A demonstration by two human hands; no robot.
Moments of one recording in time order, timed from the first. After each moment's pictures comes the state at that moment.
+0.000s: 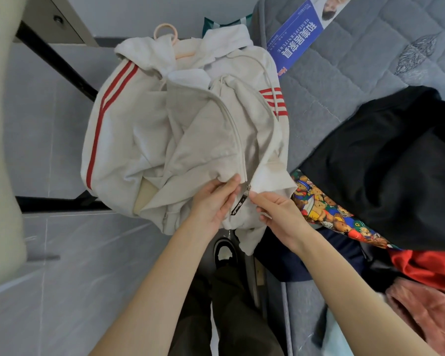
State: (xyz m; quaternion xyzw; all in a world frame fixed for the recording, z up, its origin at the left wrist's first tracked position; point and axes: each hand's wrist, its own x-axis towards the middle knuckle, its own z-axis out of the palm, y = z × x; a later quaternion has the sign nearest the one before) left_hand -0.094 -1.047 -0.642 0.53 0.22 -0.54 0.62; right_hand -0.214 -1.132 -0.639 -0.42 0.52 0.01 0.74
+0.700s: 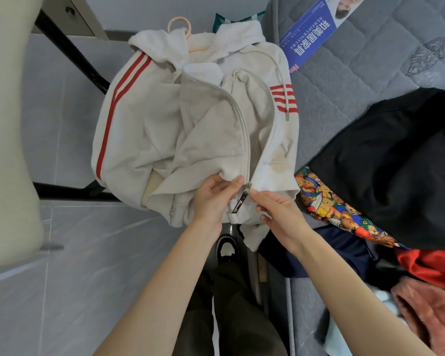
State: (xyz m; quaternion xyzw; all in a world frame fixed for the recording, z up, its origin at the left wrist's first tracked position) left_hand -0.101 -1.026 -0.646 0.60 0.16 -0.46 0.63; right_hand -0.206 -1.111 -0.629 -0.43 0.52 0.00 0.74
